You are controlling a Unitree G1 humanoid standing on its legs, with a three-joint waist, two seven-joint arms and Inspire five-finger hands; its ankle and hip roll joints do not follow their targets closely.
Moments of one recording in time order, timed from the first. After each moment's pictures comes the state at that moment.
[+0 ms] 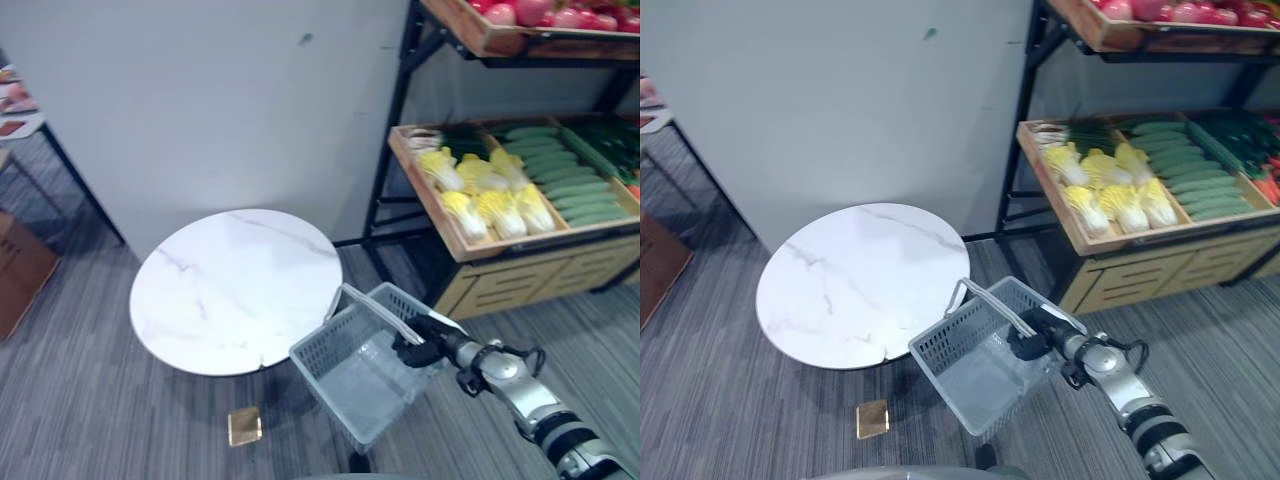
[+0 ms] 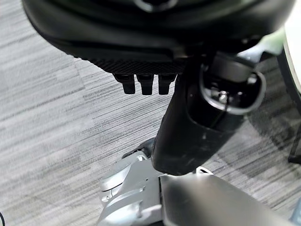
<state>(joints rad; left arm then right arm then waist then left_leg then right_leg) 0.05 0.27 -0.20 1.34 -0.07 -0.02 -0.05 -0.09 -0.66 0.34 0.49 0.18 0.06 0.26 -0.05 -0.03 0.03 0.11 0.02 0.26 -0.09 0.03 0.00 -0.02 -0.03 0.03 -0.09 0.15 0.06</state>
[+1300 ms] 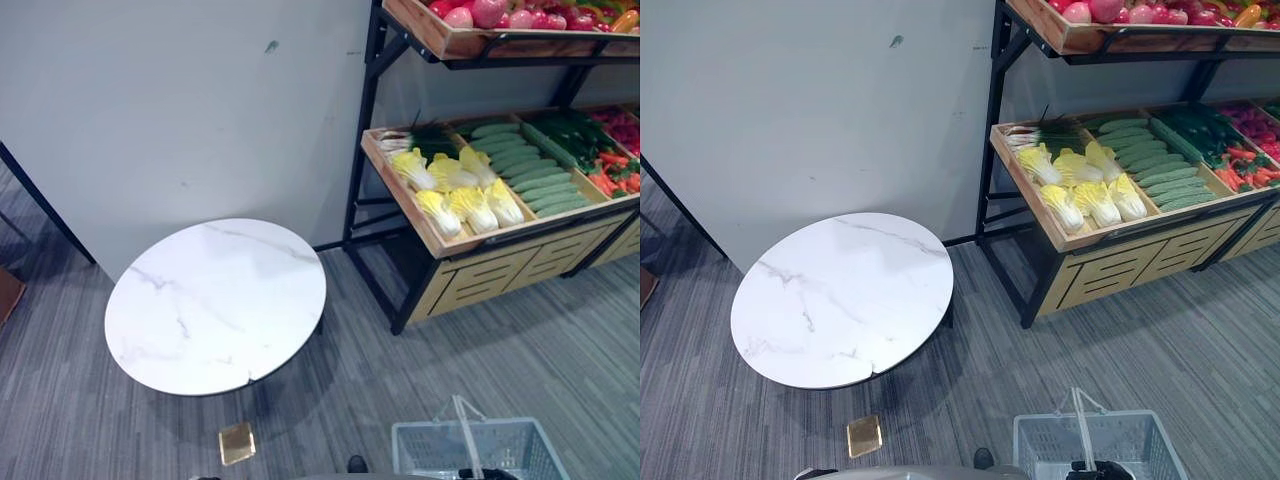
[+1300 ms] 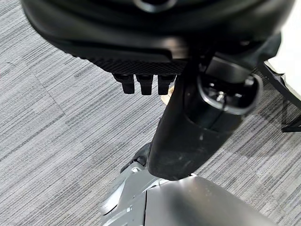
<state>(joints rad) 0.02 0.29 -0.31 1.36 -0.01 -0.02 -0.04 0.02 -0.35 0.09 1.36 0.24 -0.03 0.03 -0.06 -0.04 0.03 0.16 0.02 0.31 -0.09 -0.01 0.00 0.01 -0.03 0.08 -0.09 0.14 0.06</state>
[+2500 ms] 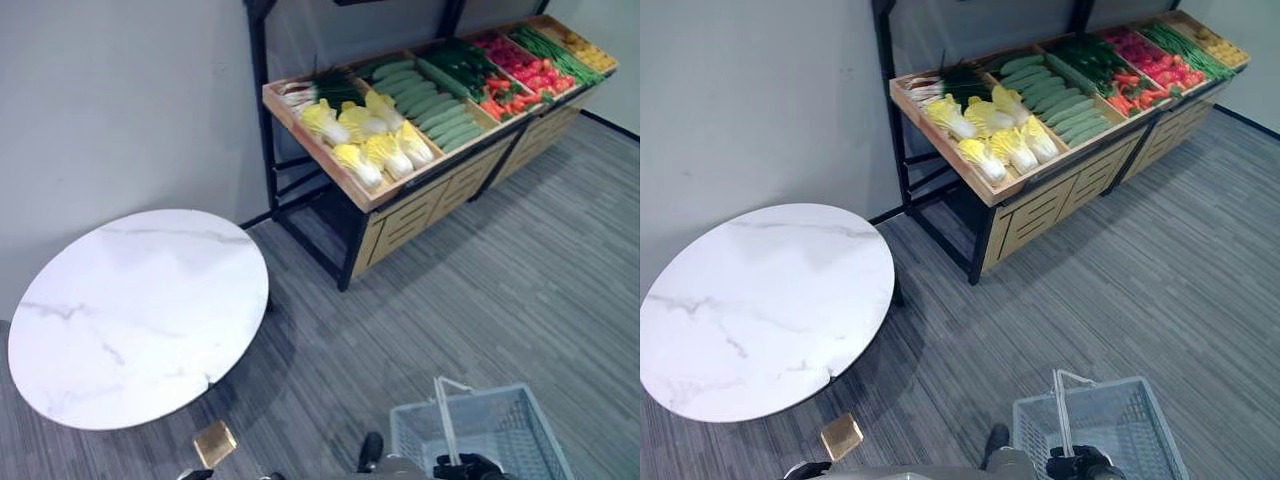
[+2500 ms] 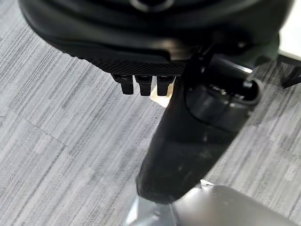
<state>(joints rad) 0.01 0.28 -0.26 1.35 0.01 -0.04 -0.02 -0.01 -0.32 0.15 1.32 0.21 -0.02 0.02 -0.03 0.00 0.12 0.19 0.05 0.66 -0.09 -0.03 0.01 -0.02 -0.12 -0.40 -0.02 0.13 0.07</state>
